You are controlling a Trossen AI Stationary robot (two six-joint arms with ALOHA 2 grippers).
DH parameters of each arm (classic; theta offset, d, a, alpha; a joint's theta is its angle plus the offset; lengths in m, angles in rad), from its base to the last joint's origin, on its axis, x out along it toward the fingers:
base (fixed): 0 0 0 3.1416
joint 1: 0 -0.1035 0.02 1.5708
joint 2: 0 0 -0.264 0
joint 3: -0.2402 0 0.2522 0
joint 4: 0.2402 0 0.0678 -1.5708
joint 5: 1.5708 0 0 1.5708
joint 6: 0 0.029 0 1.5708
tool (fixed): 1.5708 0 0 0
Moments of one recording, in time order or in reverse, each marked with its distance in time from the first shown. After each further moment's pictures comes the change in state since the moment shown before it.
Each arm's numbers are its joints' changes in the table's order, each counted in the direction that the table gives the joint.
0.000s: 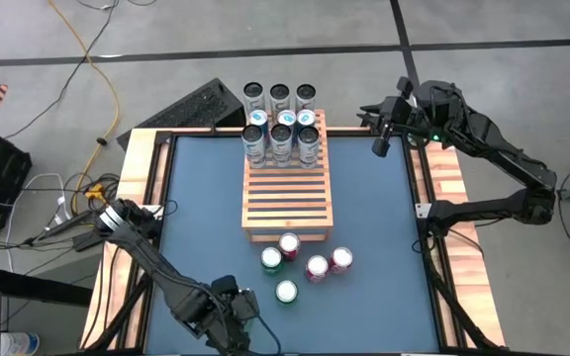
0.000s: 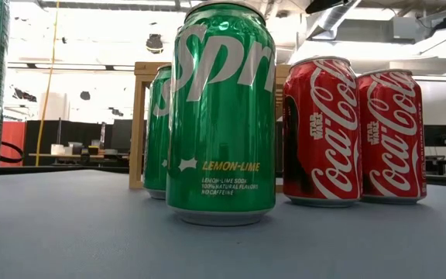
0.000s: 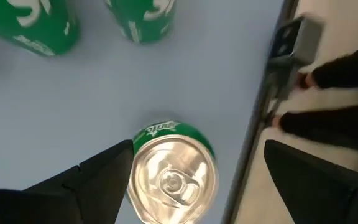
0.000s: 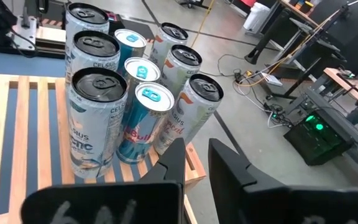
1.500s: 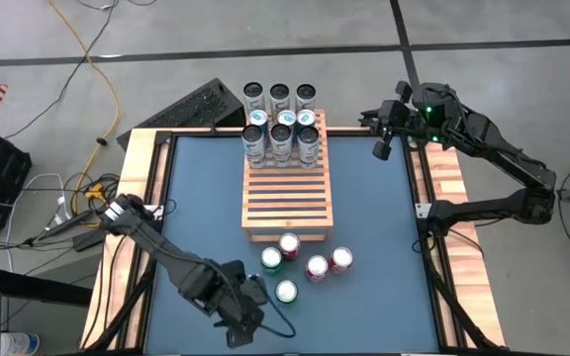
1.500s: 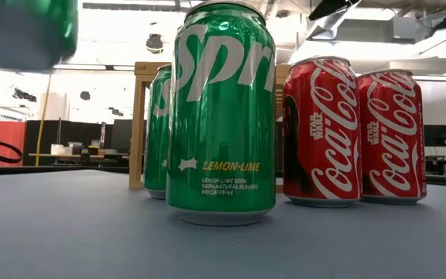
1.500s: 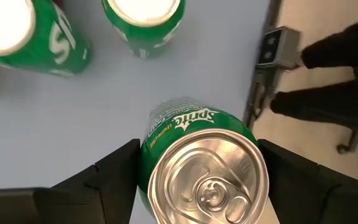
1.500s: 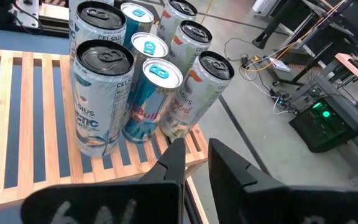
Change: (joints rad) left arm -0.109 0.004 -0.173 0.157 0.129 0.149; right arm 0.002 0.005 0.000 0.074 0.003 -0.004
